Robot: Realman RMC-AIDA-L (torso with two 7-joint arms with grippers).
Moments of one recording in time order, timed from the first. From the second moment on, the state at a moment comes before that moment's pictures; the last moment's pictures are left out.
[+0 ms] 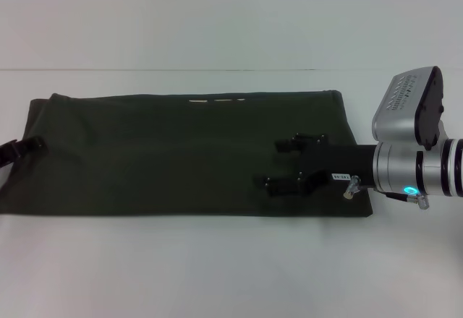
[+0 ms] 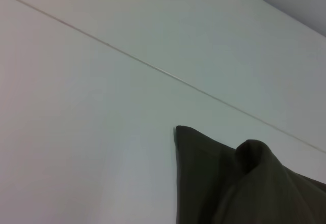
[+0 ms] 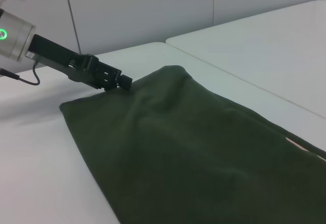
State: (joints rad) left arm -0.50 -2.04 0.62 0.59 2.10 0.72 -2.13; right arm 0.71 2.10 -1.03 -0.46 -1.83 -1.07 1.31
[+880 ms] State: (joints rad) left arm -0.50 -2.04 0.62 0.59 2.10 0.71 -2.12; right arm 0.71 2.10 -1.03 -0.46 -1.83 -1.06 1.32
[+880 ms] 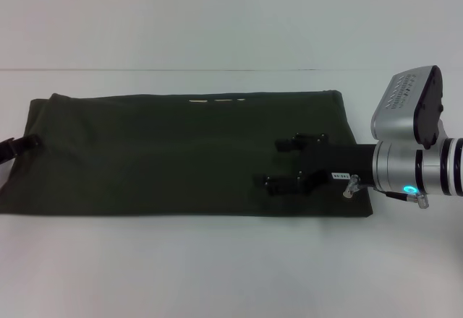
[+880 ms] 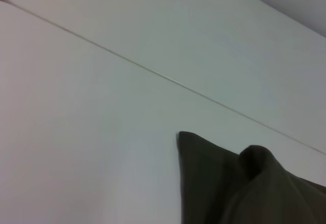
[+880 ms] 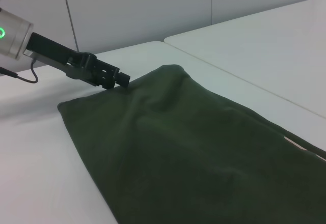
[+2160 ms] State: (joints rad) left arm -0.50 -2.04 0.62 0.59 2.10 0.71 -2.10; right arm 0.71 2.10 -1.03 -0.46 -1.83 -1.06 1.32
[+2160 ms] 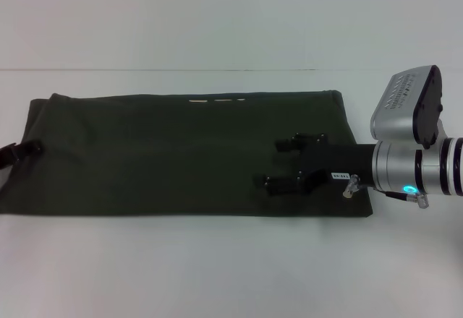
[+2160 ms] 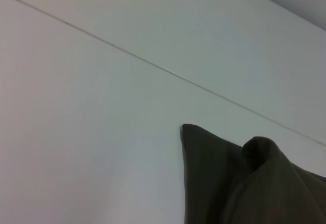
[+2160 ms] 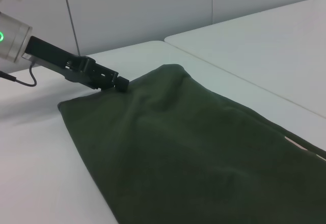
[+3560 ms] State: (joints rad) left arm -0.53 -2.06 0.62 0.56 2.09 0.76 -2.10; right arm 0.71 2.10 -1.03 -0.46 -1.83 -1.06 1.32
